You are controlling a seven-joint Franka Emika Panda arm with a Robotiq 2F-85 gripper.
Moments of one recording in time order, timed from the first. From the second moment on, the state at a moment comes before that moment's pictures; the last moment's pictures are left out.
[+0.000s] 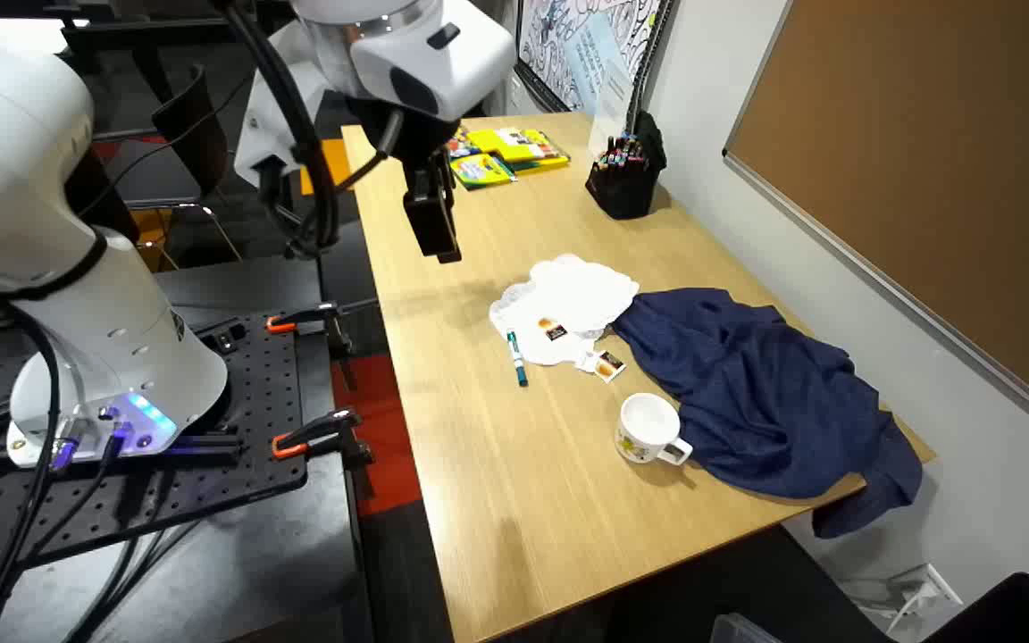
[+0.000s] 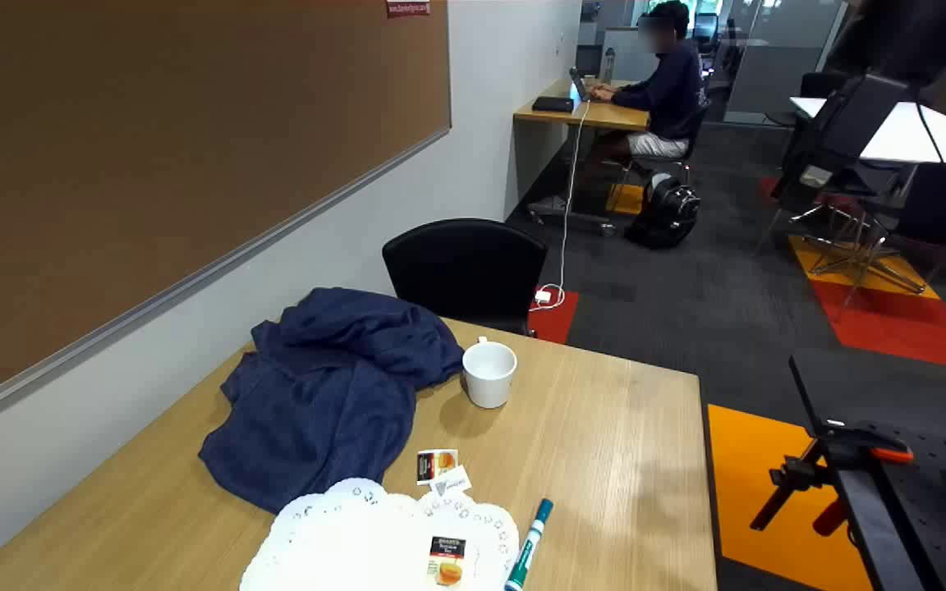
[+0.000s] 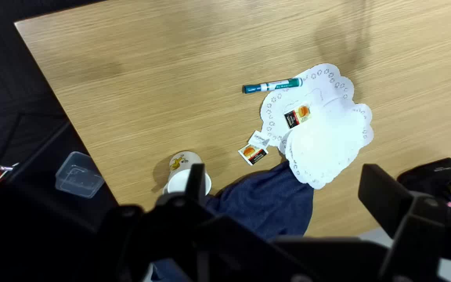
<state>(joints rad) -0.11 -0.75 -0.31 -2.81 0.05 2.29 -0.16</state>
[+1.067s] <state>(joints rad) -0.11 -0.70 -0.22 -2.81 0.13 2.37 -0.02</state>
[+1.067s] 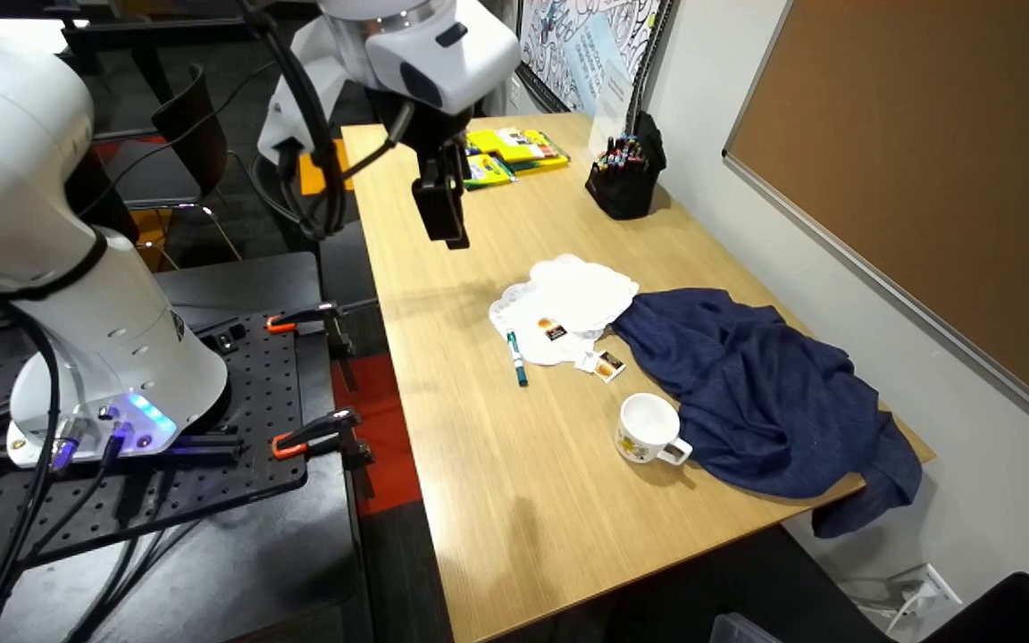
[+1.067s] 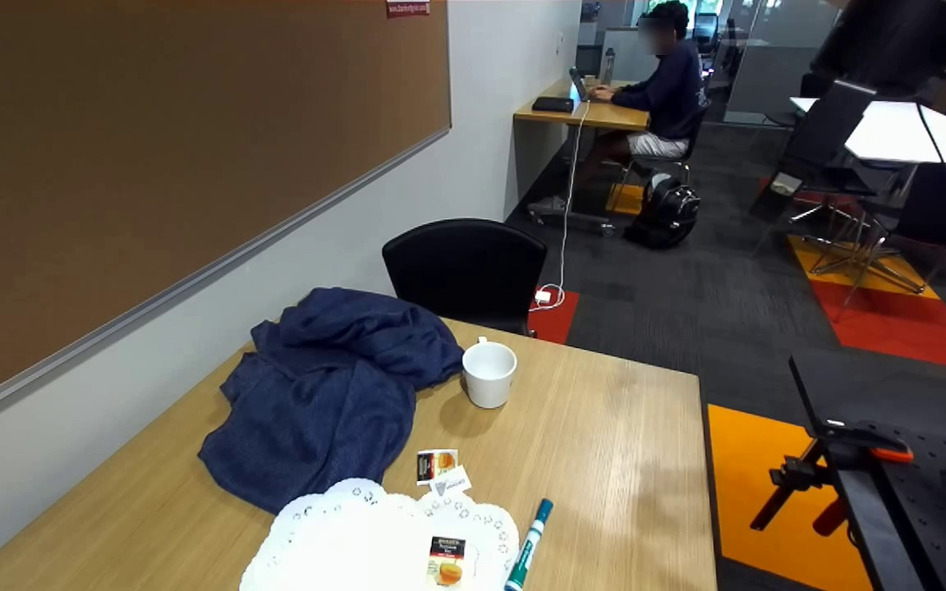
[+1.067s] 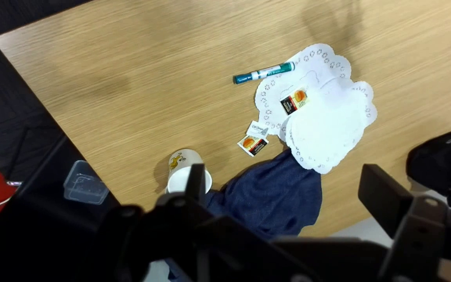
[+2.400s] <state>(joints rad) -0.06 -0.08 0.17 -2.78 0.29 2.87 0.81</state>
